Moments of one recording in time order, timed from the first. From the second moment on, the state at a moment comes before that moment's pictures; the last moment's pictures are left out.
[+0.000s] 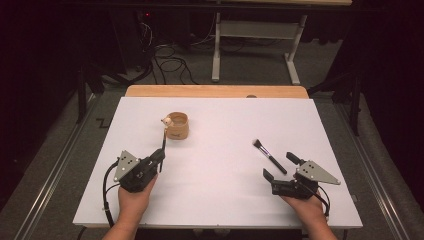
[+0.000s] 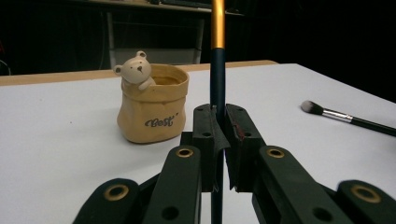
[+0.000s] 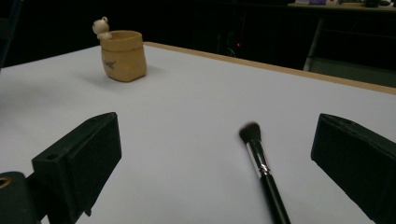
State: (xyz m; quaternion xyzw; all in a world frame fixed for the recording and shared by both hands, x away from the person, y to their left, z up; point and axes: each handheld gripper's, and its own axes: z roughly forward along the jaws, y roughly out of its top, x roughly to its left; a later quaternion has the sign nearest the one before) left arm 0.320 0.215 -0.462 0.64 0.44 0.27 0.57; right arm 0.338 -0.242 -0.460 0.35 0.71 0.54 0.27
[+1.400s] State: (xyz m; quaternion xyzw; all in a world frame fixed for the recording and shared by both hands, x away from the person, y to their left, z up) left arm 0.329 0.168 -0.444 0.66 0.36 0.24 0.61; right arm 0.377 -0.151 -0.401 0.29 0.72 0.59 0.23
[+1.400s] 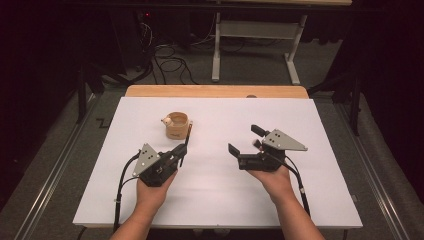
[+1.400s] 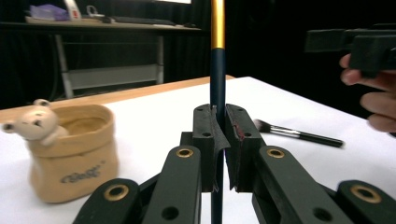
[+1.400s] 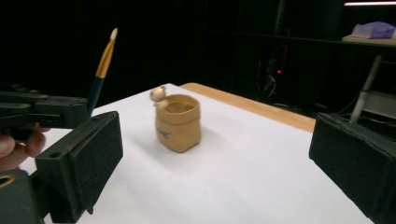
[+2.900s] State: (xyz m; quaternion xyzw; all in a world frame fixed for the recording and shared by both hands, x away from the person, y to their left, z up) left arm 0.311 0.129 -0.455 0.67 0.33 0.20 0.63; right arm 0.356 -0.119 -0.416 0.28 0.72 0.62 0.15
